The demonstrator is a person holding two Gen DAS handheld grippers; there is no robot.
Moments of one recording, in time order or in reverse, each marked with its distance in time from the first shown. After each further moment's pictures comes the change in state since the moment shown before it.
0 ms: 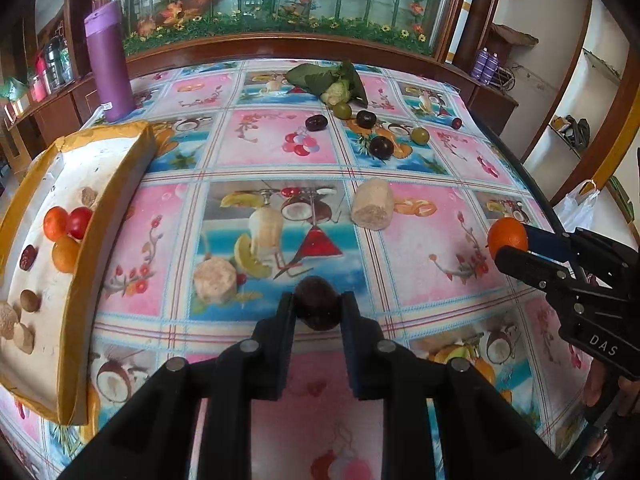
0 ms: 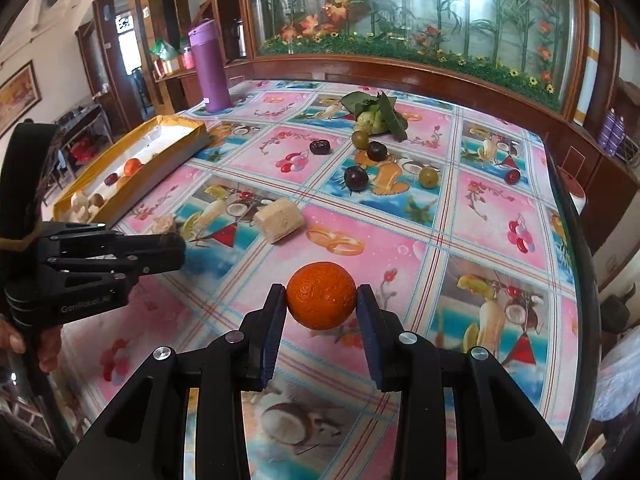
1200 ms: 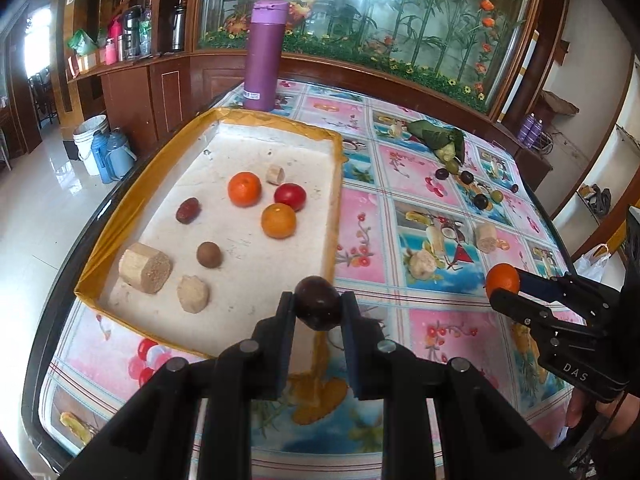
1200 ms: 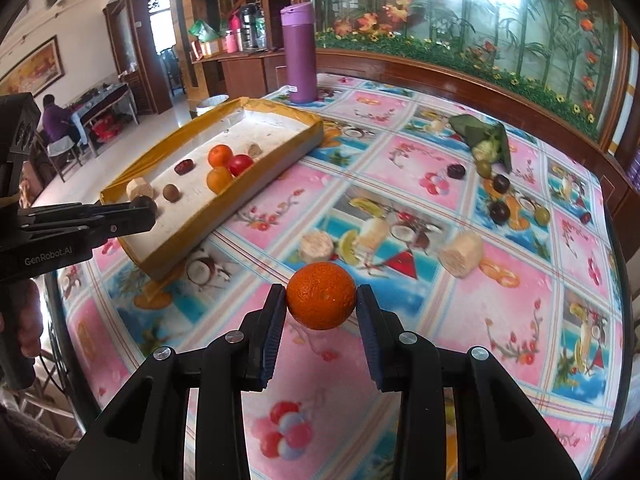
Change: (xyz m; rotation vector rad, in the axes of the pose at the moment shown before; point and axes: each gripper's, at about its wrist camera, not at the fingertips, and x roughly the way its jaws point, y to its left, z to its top) left arm -0.080 0.161 -0.037 -0.194 -0.104 0.068; right arm 0.023 0.157 0.029 -0.098 0.024 0.061
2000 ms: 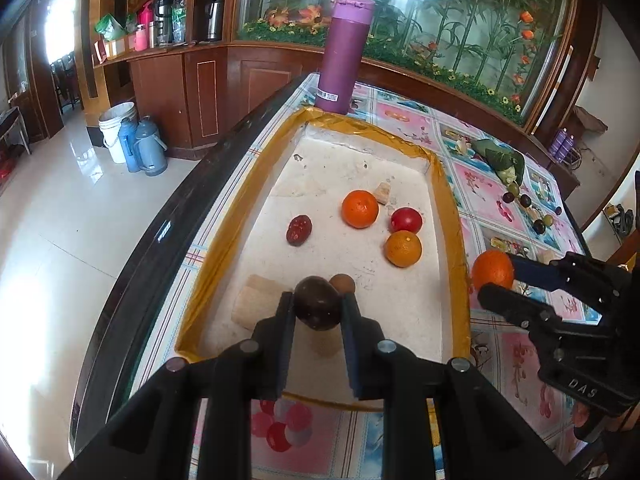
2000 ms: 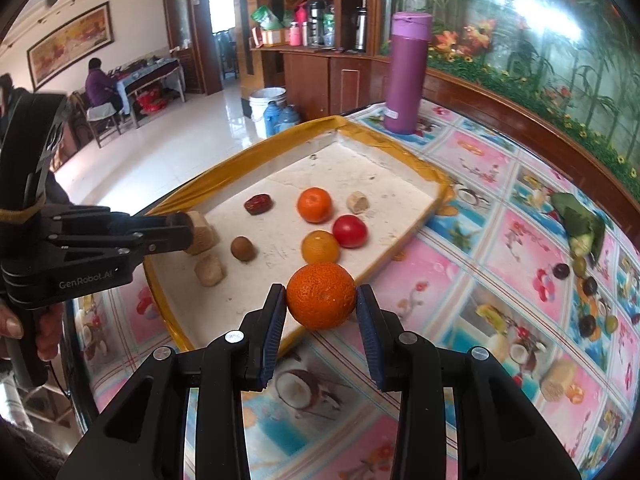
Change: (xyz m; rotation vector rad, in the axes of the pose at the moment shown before) left arm 0.017 0.087 0.029 -0.047 0.016 0.067; right arm 0.064 0.097 0.072 -0.176 0.005 0.121
